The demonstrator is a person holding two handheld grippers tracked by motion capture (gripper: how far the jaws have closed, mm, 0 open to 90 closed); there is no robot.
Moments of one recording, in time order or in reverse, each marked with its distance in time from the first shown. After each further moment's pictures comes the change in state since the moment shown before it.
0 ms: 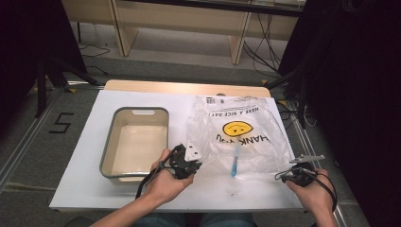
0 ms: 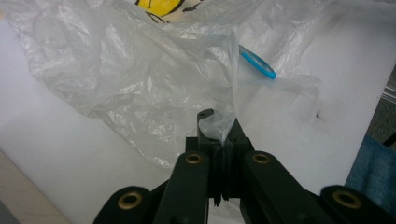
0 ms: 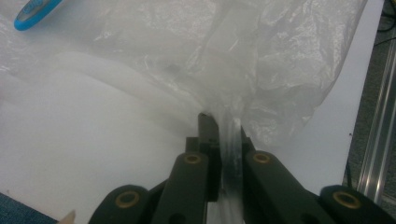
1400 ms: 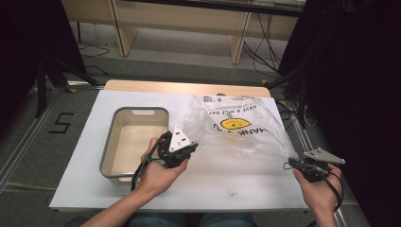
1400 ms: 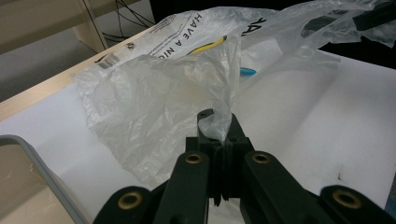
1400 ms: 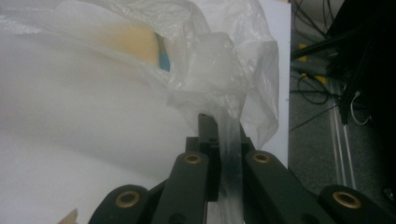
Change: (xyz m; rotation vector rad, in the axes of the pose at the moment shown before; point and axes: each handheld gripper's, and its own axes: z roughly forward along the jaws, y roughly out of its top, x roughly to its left) left arm 0.021 0.015 -0.030 -0.209 0.083 -0.034; right arm -0.003 0.007 -0.029 -0.372 -0.136 0.046
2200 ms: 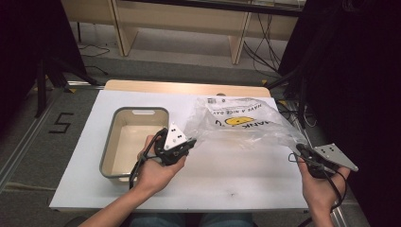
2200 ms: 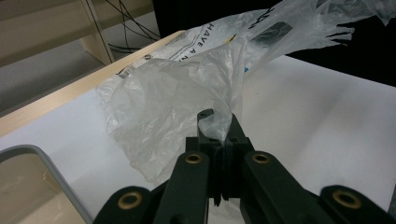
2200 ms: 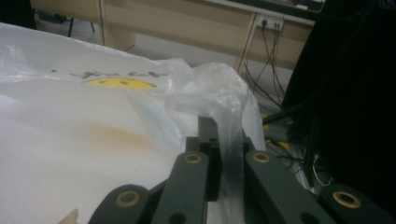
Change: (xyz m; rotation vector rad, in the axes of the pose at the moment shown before) left arm 0.005 0.008 -0.011 -0.056 0.013 -0.009; right arm 0.006 0.022 -0.020 -0.315 -0.130 0.003
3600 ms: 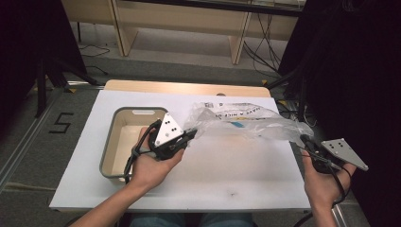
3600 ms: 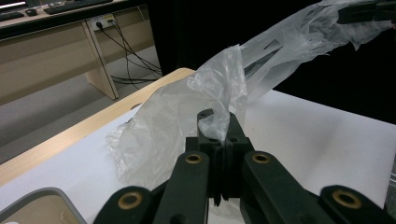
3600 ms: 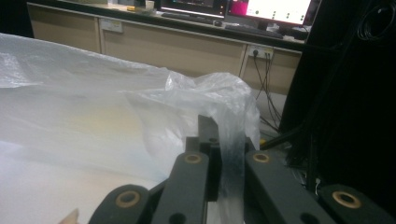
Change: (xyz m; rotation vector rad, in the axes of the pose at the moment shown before) left arm 0.003 0.027 -0.023 -0.114 -0.014 0.033; right arm 0.000 0.023 -0.007 -0.115 -0.015 0.033
